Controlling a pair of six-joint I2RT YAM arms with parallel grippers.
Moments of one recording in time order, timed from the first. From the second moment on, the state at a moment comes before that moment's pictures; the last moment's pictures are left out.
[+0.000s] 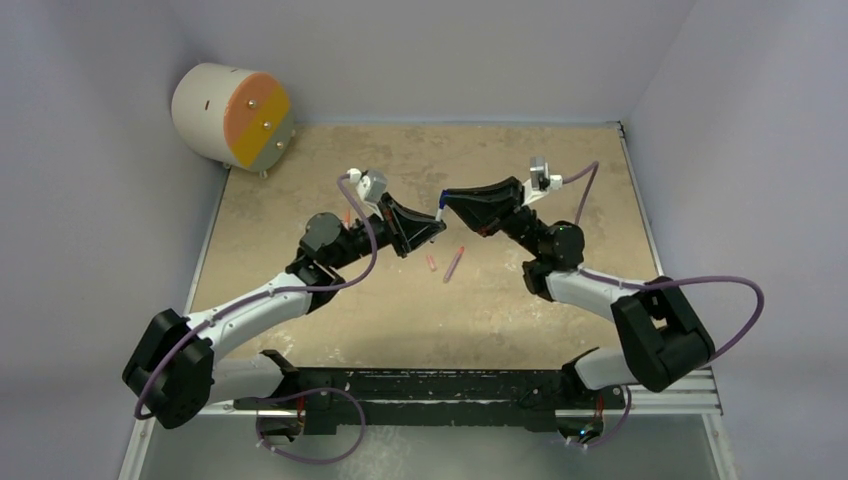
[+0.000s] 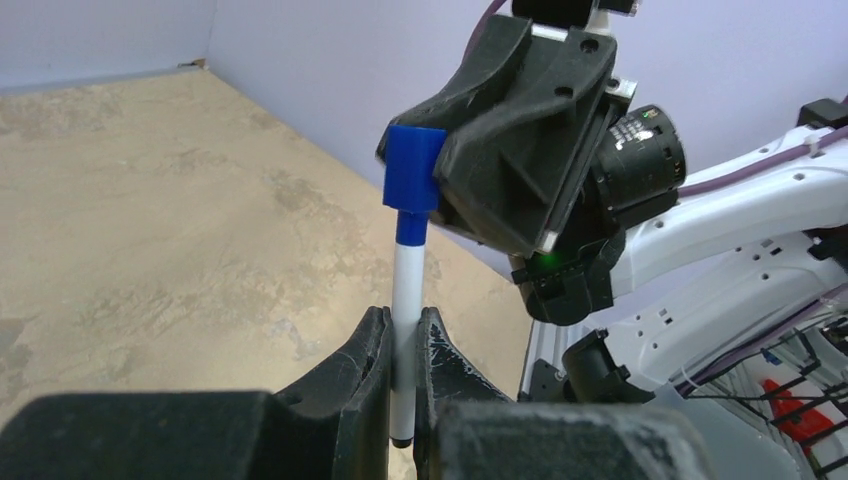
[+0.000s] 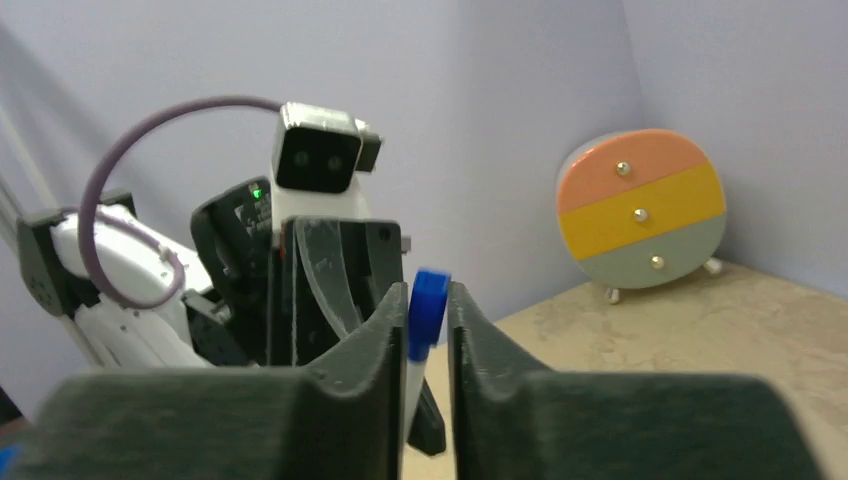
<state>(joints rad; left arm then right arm) -0.67 1.20 0.66 0.76 0.41 -0.58 0.49 1.42 0.57 1.51 -0.57 0.81</state>
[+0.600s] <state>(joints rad) -0.61 1.13 0.83 0.26 -0.14 -0.36 0.49 1.12 0.49 1.19 -0.65 0.65</state>
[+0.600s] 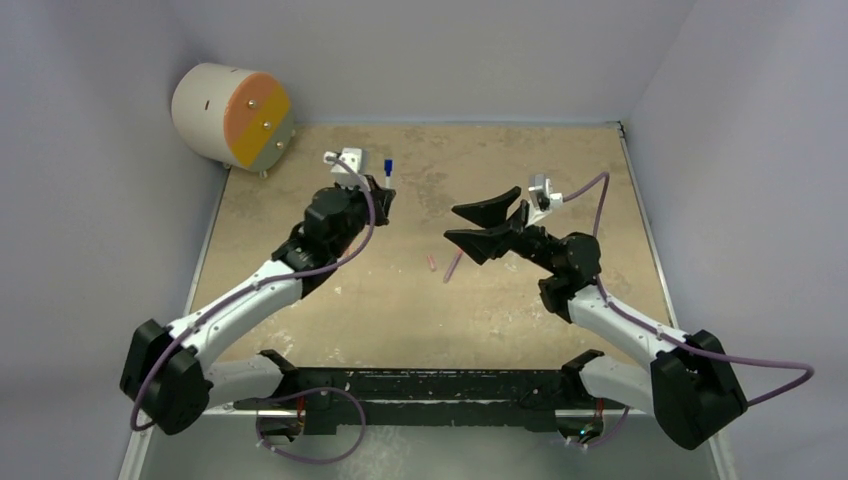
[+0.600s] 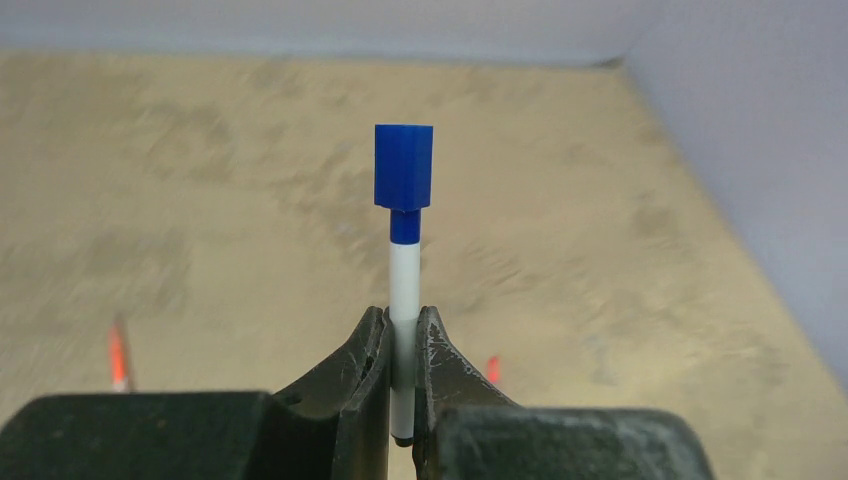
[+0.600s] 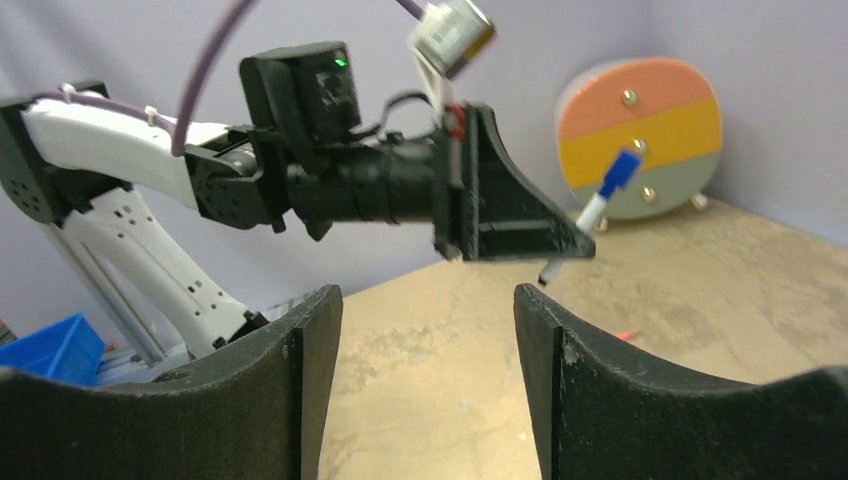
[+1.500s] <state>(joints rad) -0.50 1.61 0.83 -0.10 -0.45 -0.46 0.49 1.25 0.47 1.05 -0.62 0.57</state>
